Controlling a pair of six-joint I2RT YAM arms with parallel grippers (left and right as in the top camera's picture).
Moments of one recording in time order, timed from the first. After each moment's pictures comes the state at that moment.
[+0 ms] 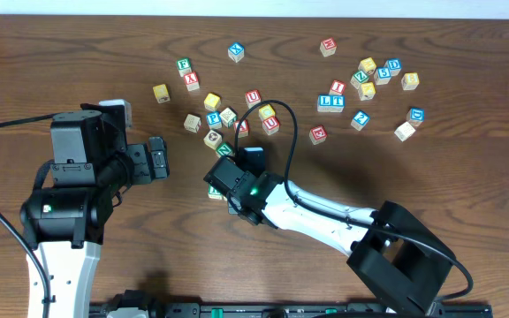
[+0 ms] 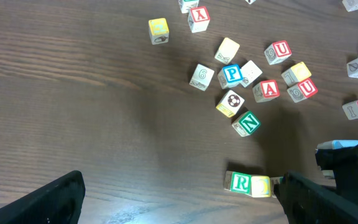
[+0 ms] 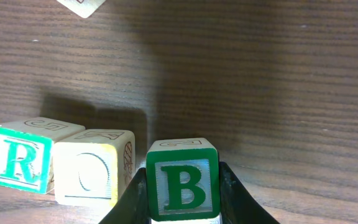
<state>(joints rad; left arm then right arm) 0.02 1.04 1.10 -0.92 0.10 -0.10 0.96 1.90 1.19 -0.55 0.25 0.85</state>
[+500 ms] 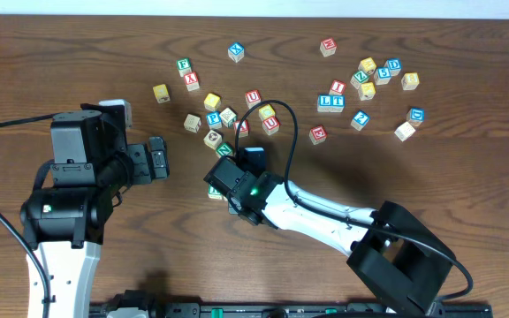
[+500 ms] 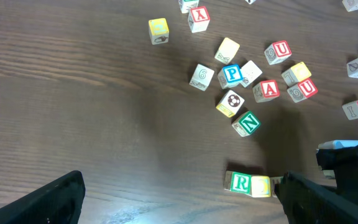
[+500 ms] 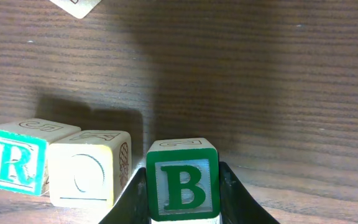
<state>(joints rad) 0.02 1.04 1.10 -0.92 0.10 -0.10 0.96 1.90 1.19 -0.55 0.26 0.85</state>
